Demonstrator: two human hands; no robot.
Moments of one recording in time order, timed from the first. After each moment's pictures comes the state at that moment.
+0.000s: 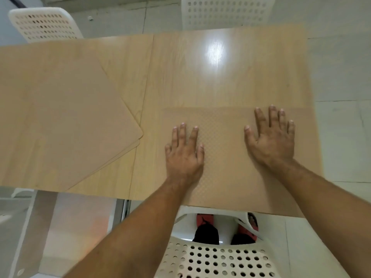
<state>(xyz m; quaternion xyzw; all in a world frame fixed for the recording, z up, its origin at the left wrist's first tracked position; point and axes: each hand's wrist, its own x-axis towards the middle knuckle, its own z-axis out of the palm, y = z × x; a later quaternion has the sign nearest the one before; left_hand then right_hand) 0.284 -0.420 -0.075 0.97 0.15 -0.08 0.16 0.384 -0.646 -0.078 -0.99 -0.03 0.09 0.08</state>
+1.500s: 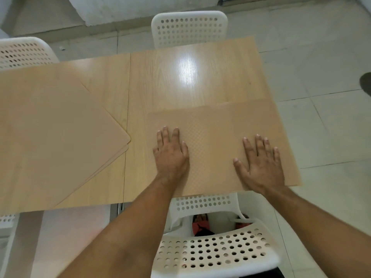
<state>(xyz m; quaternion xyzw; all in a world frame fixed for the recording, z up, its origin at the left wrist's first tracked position) 0.277 -0.421 -0.065 0.97 0.14 -0.05 0.21 0.258 -0.688 -0.069 -0.99 -0.02 0.13 0.06</state>
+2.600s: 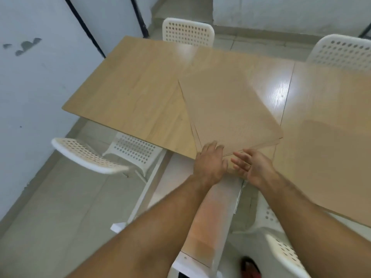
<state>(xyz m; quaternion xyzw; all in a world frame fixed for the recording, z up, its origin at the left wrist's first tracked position) 0.096 -0.110 -0.003 0.96 0.19 -0.08 0.20 0.169 -0.230 0.016 -0.57 0.28 0.37 0.67</state>
